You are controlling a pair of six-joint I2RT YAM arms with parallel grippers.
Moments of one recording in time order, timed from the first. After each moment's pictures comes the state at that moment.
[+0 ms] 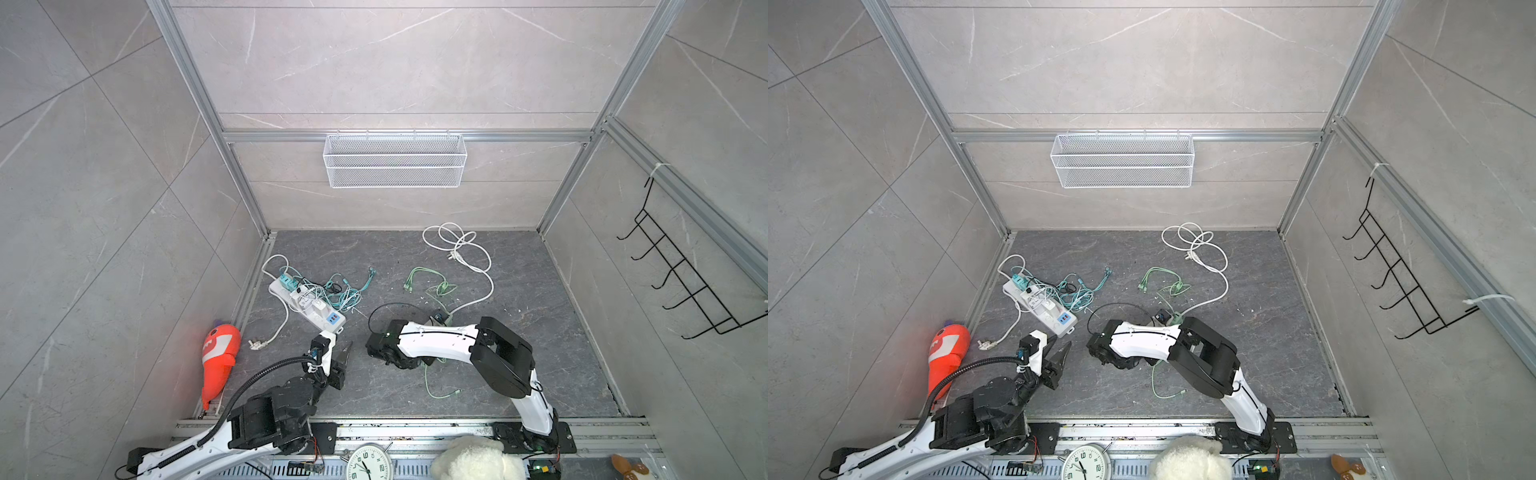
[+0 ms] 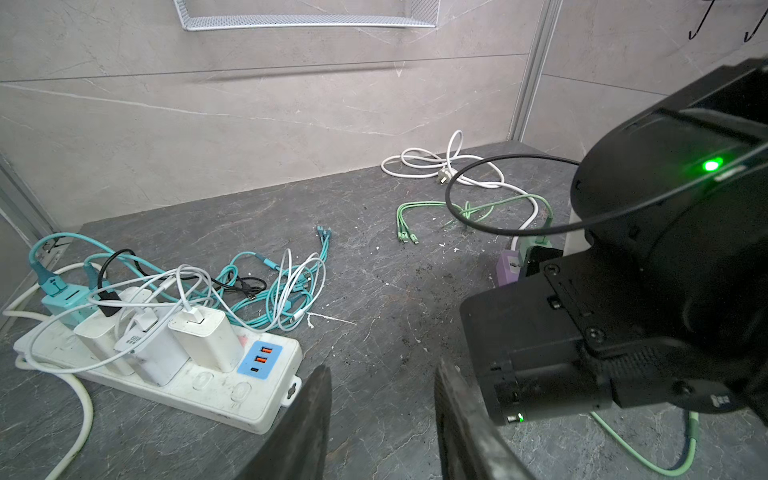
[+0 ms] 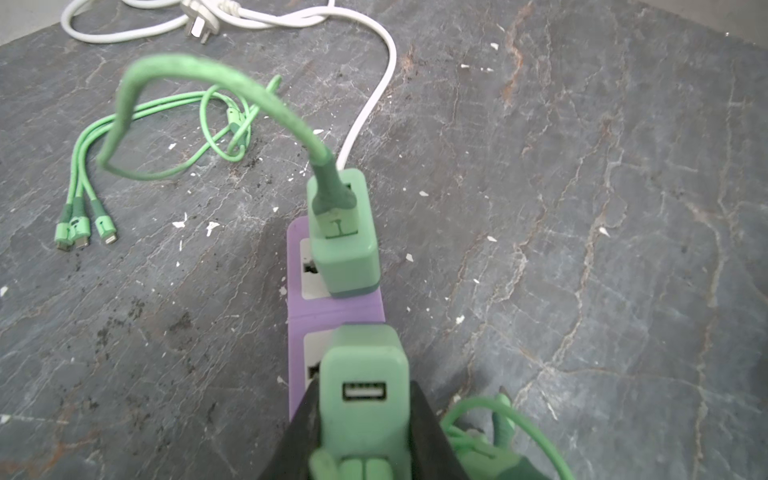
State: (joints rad) left arm -1.23 0.10 0.31 -0.42 -0.74 -0.15; right arm 1.11 2.14 1.50 -1.30 0.82 2.08
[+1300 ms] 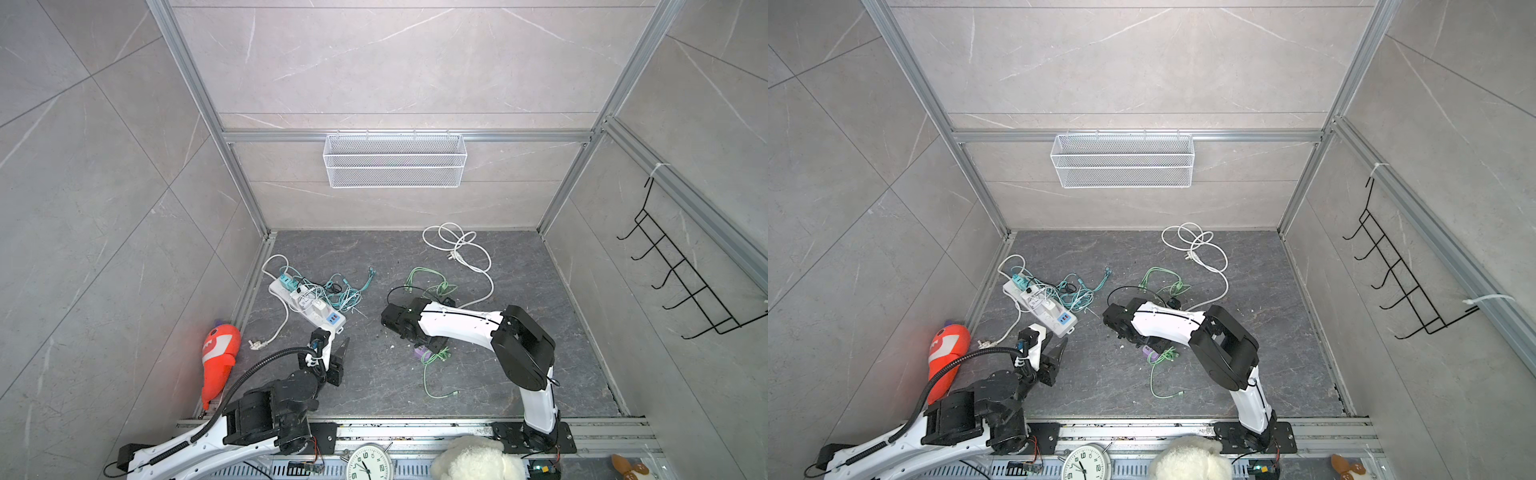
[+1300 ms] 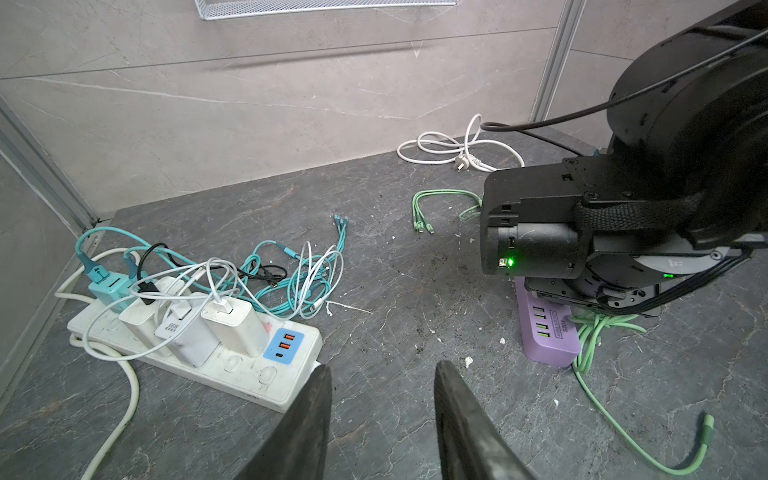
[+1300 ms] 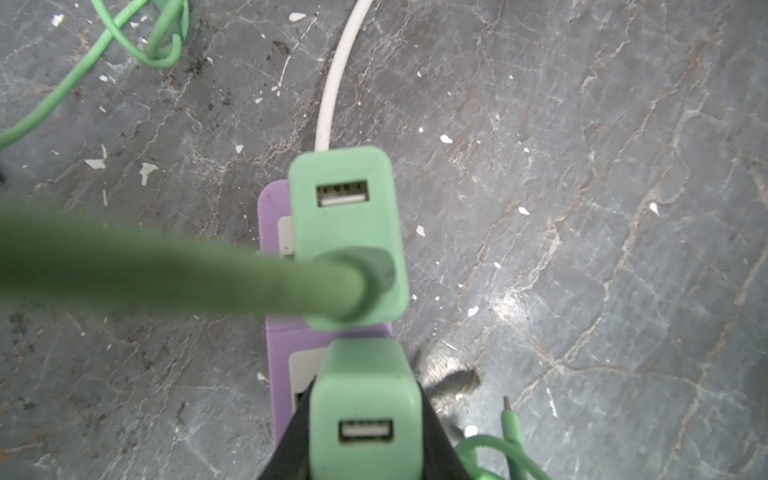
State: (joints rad) left arm -1.23 0.24 0.44 -0.52 -0.78 -0.22; right arm 0.95 2.04 1.43 -1.11 0.53 1.72
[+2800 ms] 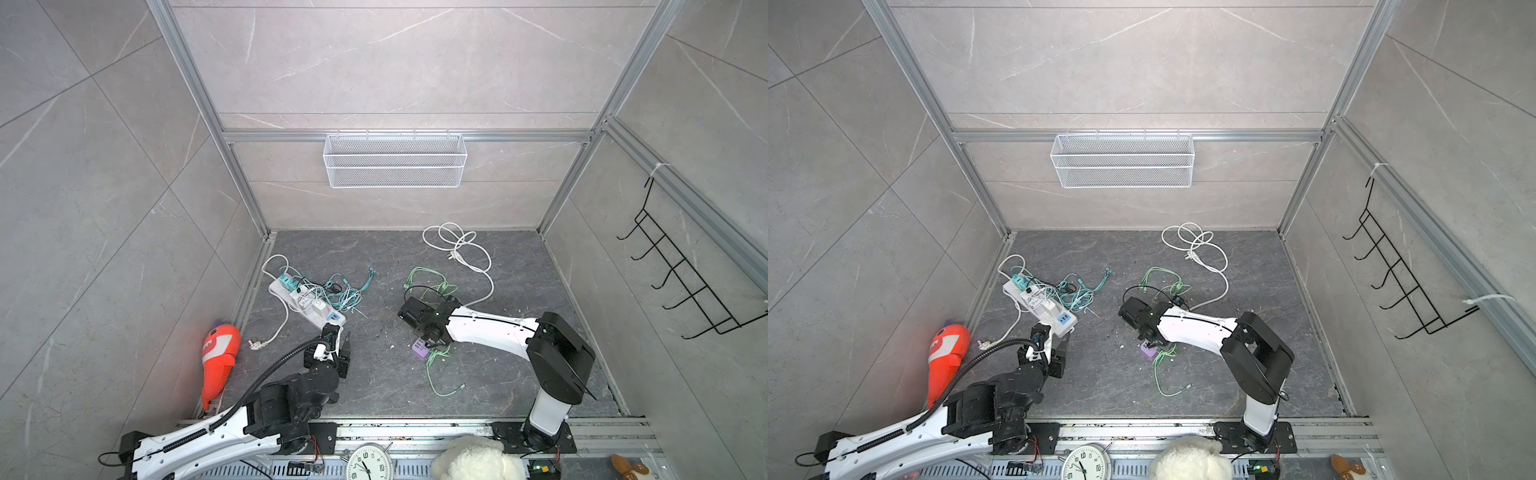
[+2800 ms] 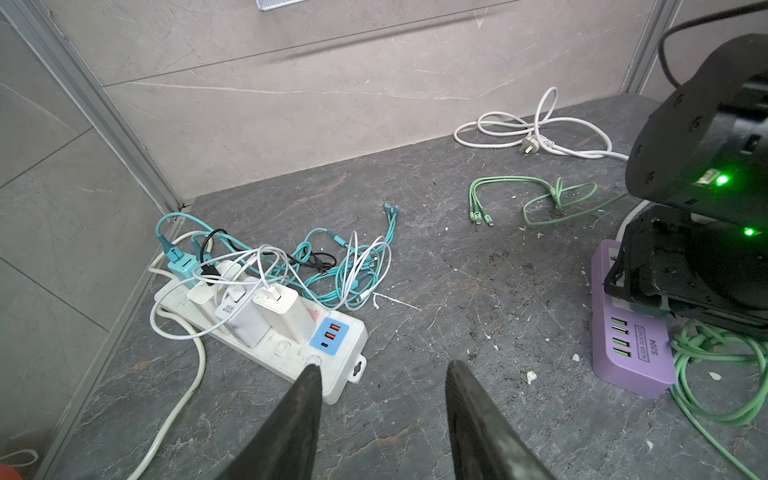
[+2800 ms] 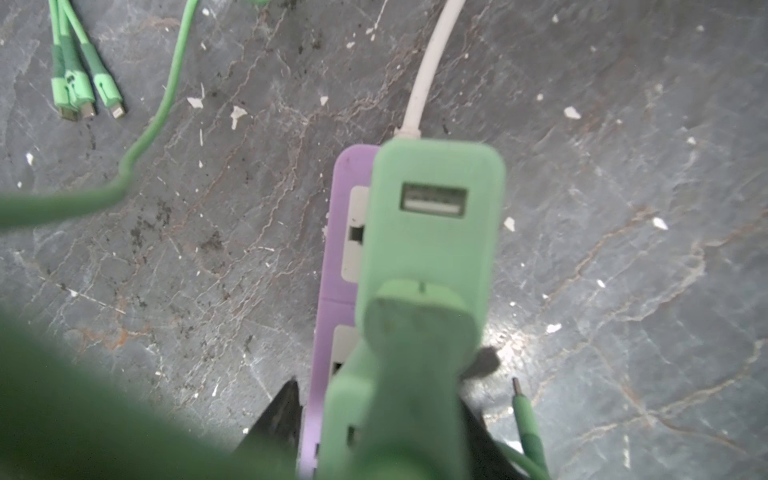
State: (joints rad) left arm -1.23 0.42 0.43 -0.46 -0.96 -0.26; right arm 0.90 1.79 1.18 -0.75 0.38 1.45
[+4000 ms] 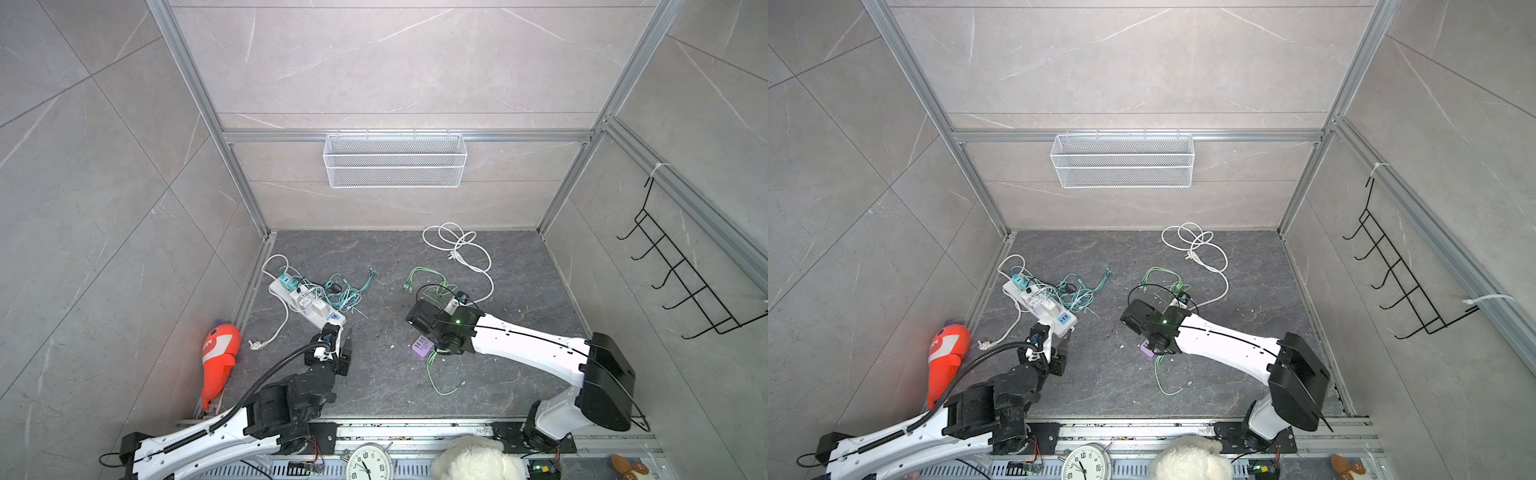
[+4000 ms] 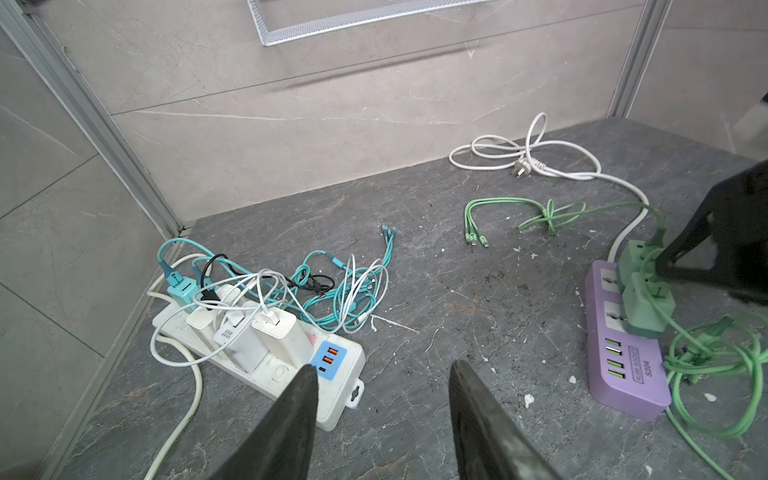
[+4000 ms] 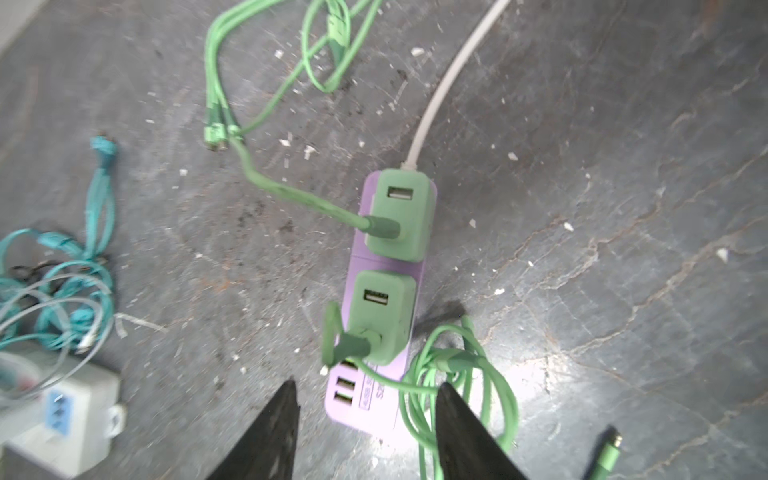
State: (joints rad) left arm -1.23 0.43 0.41 -0.34 -0.96 -0.15; right arm 0.98 1.52 1.16 -0.86 0.48 1.45
